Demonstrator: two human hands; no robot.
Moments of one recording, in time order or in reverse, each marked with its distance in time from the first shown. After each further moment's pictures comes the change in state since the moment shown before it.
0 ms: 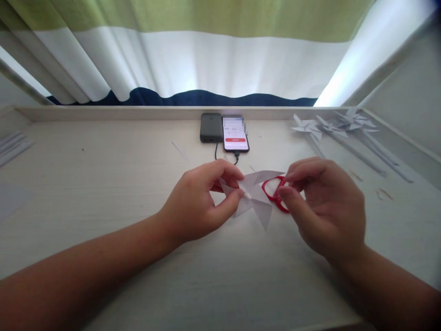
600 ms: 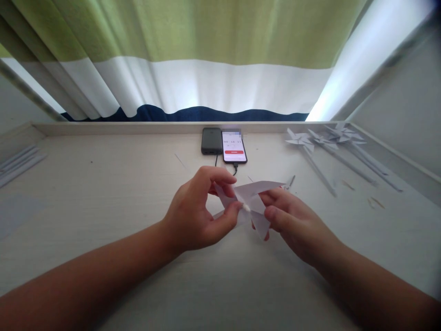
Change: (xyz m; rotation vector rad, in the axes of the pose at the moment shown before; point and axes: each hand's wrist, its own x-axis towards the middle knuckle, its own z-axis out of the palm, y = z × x) left_hand -0.004 -0.008 -0.002 -0.010 0.188 0.319; right_hand -0.005 -0.003 0.013 0.790 -0.511 0.644
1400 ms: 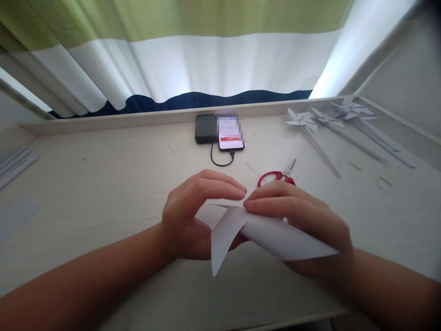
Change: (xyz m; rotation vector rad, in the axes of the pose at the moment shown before) left_hand -0.006 0.008 0.009 -0.127 0.001 0.147; right_hand -0.022 -0.010 0.006 -0.695 0.018 -0.705
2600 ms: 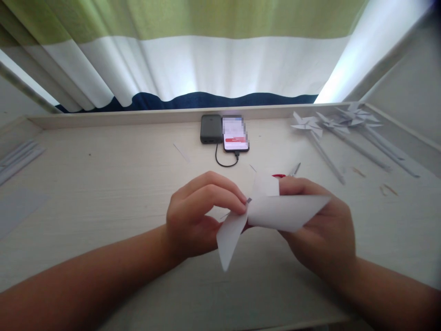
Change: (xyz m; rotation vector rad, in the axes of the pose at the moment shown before) left_hand 0.002 0.010 -0.001 0.076 0.072 -0.071; right_hand 0.001 -0.002 0.012 -0.147 0.294 0.321
